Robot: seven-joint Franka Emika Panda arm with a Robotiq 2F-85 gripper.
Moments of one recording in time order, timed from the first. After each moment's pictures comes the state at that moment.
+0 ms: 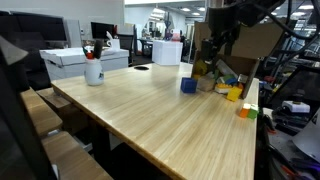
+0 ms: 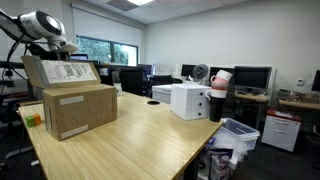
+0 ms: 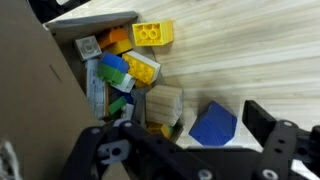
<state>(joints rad) 0.25 -0.24 0.27 -2.34 -0.33 1.81 1.01</state>
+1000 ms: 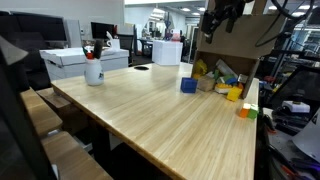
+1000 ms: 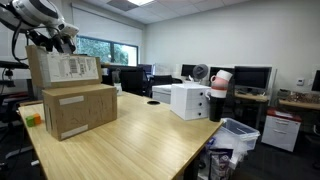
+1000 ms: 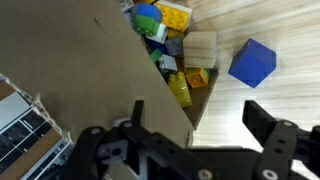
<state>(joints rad) 0.17 -0.38 0.28 -2.34 -0.46 1.81 1.05</state>
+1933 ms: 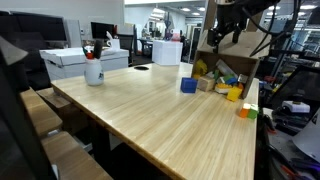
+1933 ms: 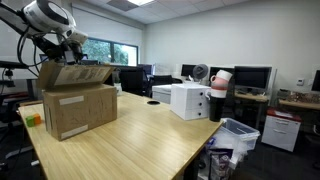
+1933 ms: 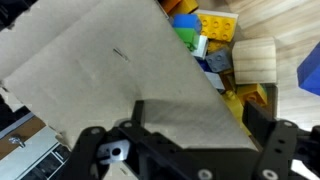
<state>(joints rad) 0.07 -0.38 0.22 -2.42 -0.46 1.81 1.07</state>
